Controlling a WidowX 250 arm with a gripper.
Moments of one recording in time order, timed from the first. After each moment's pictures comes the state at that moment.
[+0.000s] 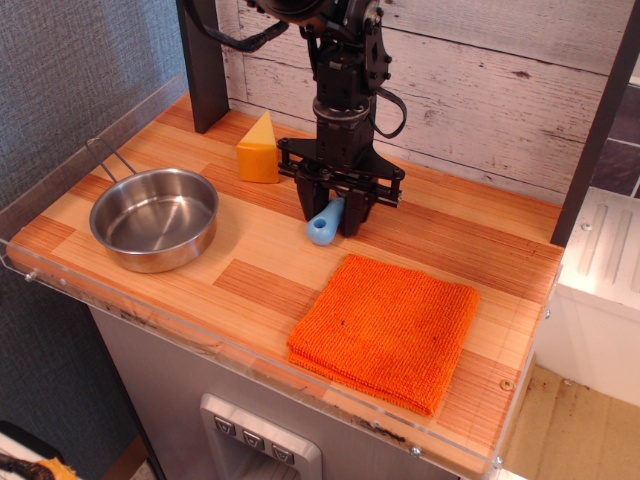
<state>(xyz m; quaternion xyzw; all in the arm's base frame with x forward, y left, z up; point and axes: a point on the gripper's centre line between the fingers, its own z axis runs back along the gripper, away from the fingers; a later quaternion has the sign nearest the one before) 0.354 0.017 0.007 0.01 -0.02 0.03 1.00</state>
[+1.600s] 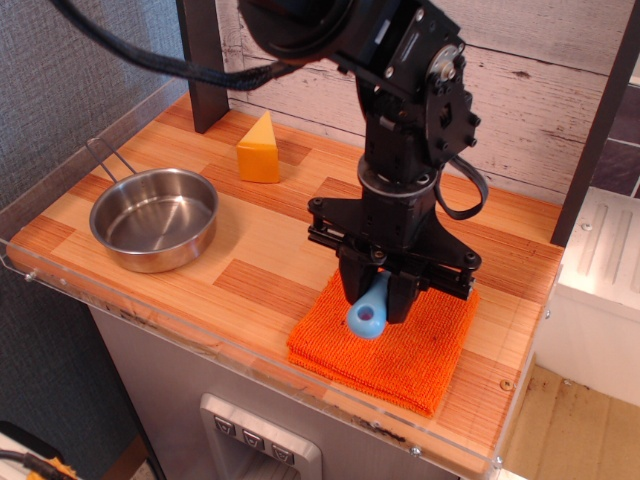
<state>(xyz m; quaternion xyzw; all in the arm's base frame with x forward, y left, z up) 0.264 -0.068 0.051 0.01 -0.06 0.00 1.00</state>
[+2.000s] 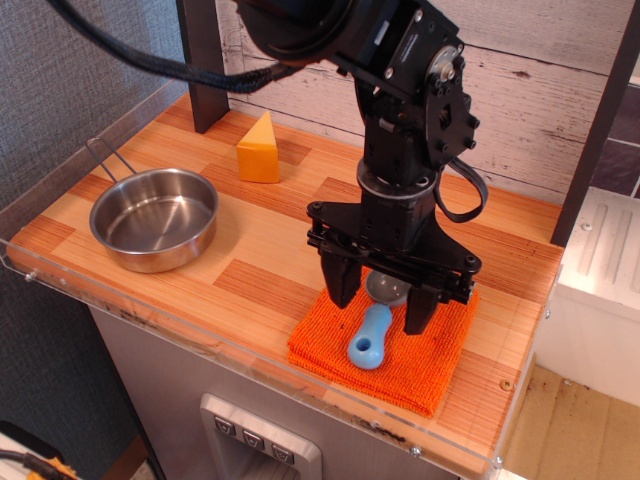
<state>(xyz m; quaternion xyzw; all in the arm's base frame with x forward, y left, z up) 0.261 -0.067 0.052 0.01 -0.05 -0.01 1.00</state>
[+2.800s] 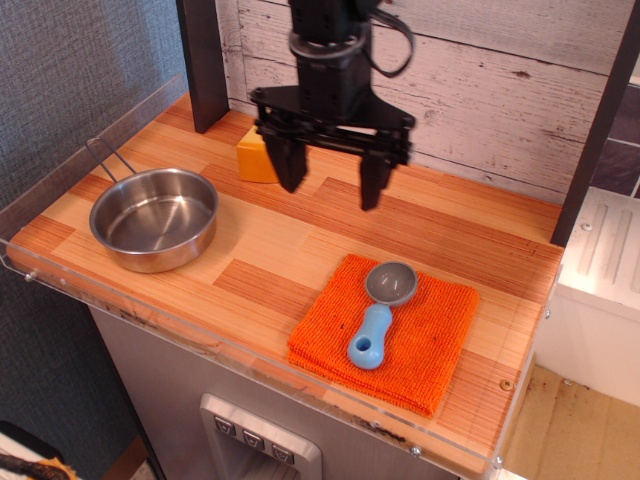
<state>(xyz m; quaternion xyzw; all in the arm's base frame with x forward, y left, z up) 0.306 0.003 0.092 0.00 -0.07 0.06 1.00</state>
